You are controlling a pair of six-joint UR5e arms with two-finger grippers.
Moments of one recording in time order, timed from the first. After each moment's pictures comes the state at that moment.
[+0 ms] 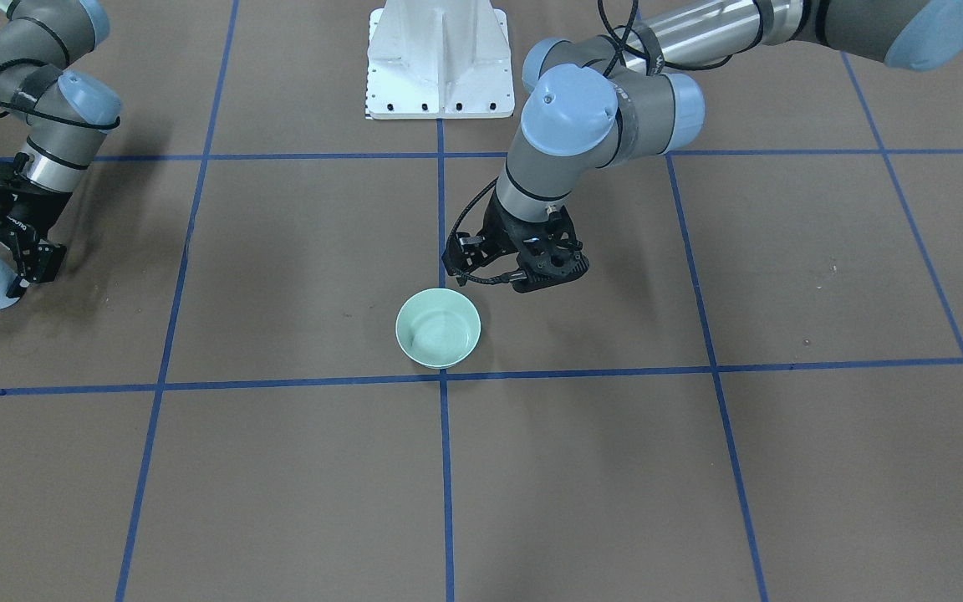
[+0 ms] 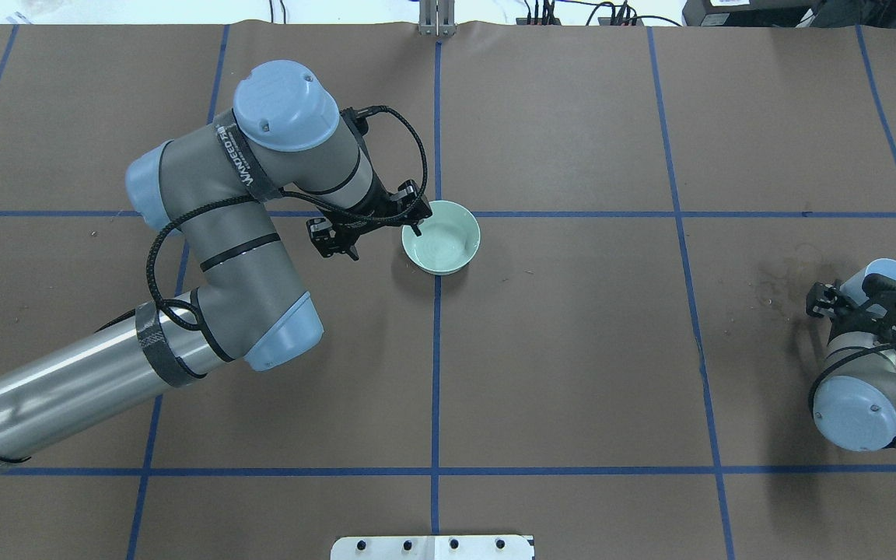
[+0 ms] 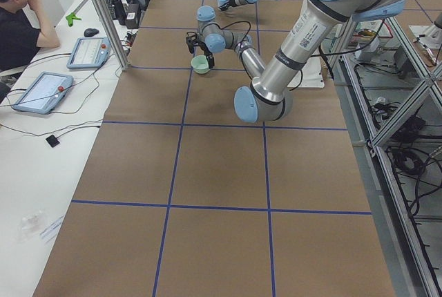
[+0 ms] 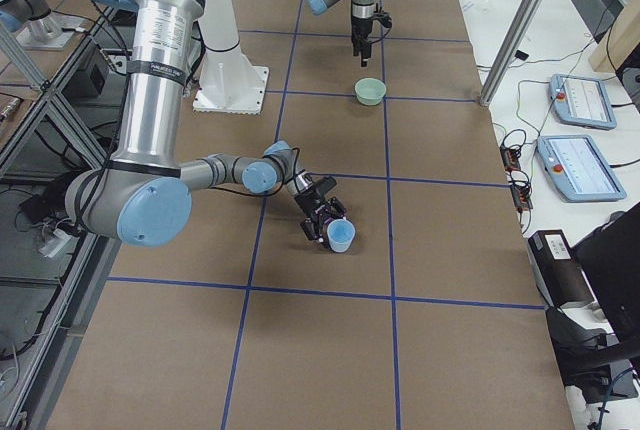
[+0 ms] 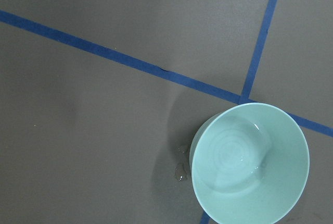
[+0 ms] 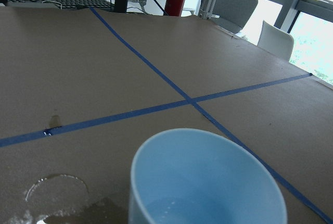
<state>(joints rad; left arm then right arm) -0.64 -2.34 -1.53 -1.75 -2.05 -1.51 0.41 -1.79 1.80 -1.39 0.93 1.91</state>
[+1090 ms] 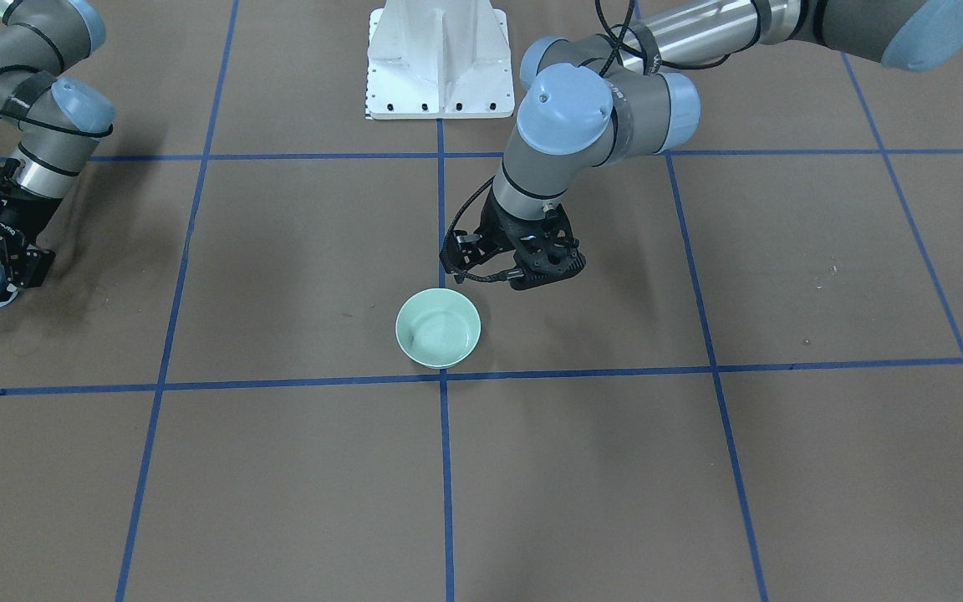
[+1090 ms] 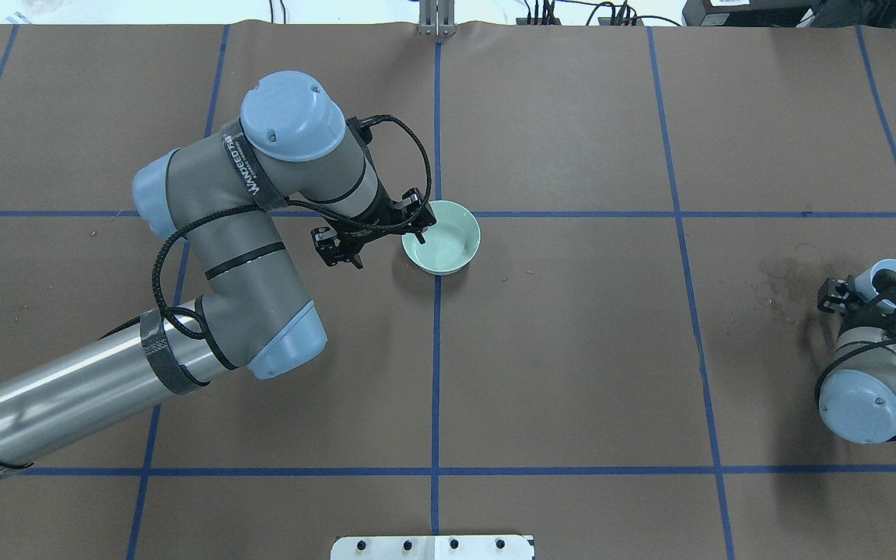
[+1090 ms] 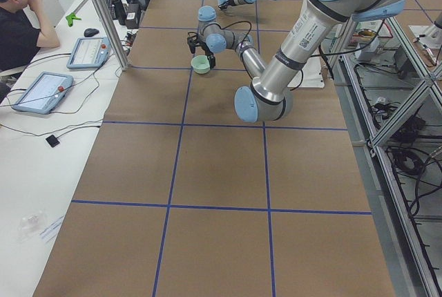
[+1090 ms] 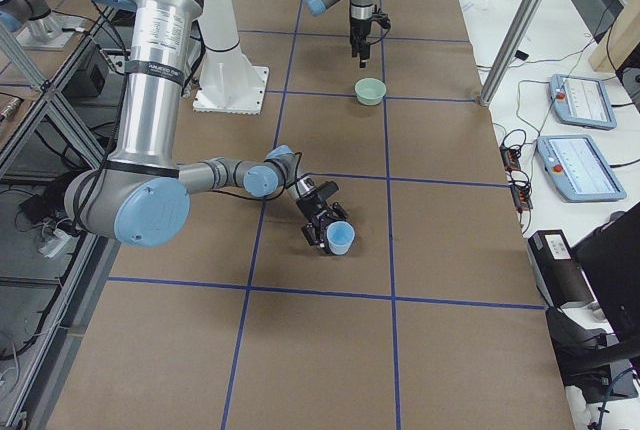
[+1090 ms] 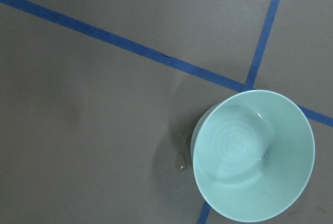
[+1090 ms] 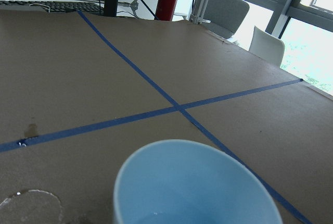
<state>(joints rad) -0.63 -2.34 -1.53 -1.75 -2.05 -1.52 0.43 -1.79 1.78 -1.39 0.93 1.90</state>
